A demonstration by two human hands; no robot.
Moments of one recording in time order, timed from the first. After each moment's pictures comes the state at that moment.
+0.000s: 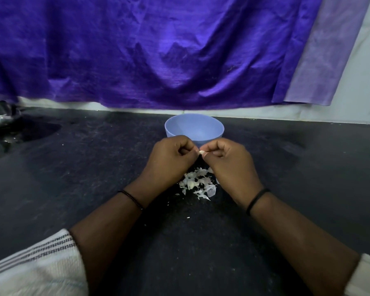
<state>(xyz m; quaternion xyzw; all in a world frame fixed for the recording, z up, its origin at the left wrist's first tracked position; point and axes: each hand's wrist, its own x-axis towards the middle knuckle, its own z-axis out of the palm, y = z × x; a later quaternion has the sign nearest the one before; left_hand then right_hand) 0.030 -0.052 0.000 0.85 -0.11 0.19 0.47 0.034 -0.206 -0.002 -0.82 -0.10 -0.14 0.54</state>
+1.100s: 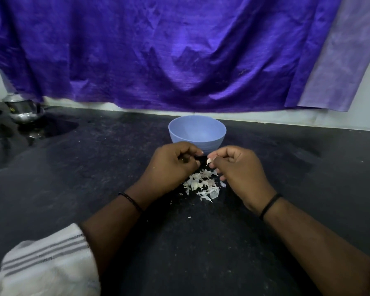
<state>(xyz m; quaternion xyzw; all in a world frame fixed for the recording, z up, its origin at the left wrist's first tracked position) 0.020 -0.045 -0.010 0.83 -0.10 0.16 0.53 0.037 -0.222 -0.004 -0.79 -0.11 -0.06 0.60</state>
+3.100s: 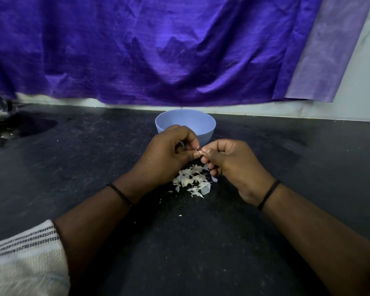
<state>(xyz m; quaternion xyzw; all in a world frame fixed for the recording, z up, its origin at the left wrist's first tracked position) 0.032 -0.050 0.003 0.86 -0.21 0.21 0.43 0.035 -0.224 0.006 -0.75 -0.10 0.03 0.65</state>
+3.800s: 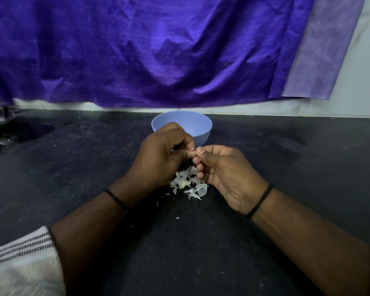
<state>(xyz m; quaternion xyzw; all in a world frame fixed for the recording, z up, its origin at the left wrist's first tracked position) 0.033 -0.049 0.004 0.84 -0.27 0.29 0.37 0.024 -0.209 0.004 -0.61 -0.04 0.10 0.79</state>
